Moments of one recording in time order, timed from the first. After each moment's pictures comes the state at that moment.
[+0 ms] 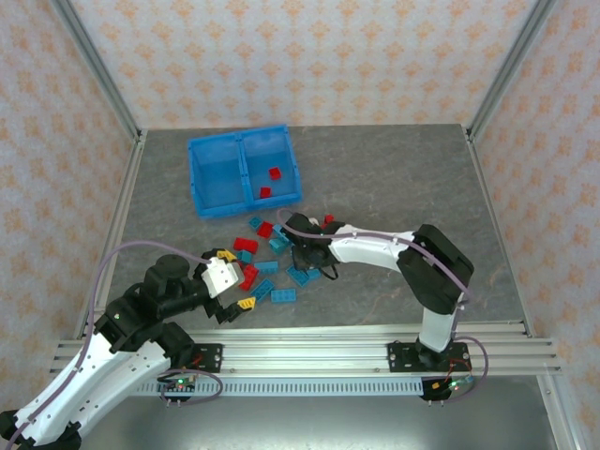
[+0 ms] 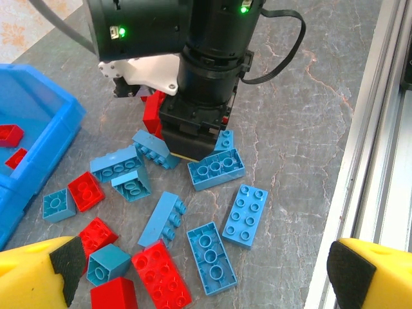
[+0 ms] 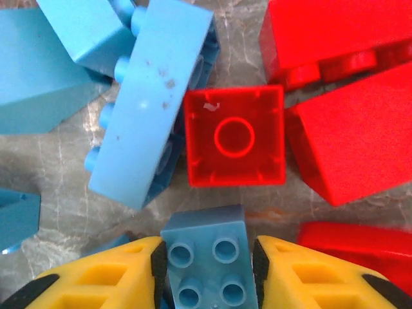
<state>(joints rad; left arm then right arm) -0.62 0.40 0.59 -0.75 0.25 0.34 0.91 1.83 1.16 -0.57 0.14 0.65</state>
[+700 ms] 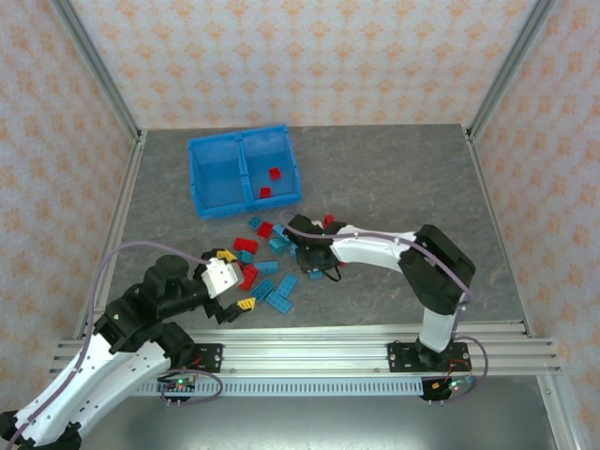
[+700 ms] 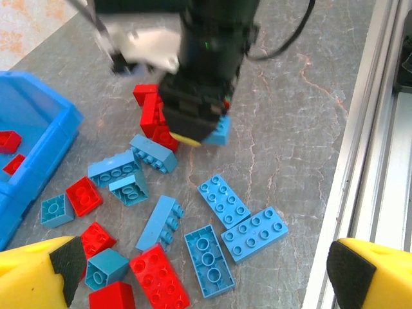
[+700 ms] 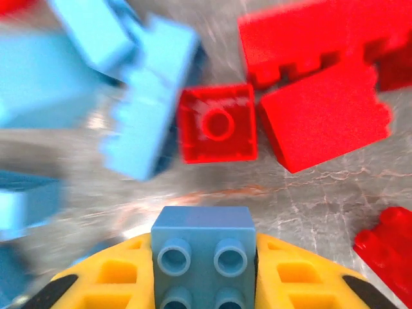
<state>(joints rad) -0.62 0.38 0.59 -0.75 0.27 0.35 0.91 1.68 1.15 -0.62 0.12 0.67</state>
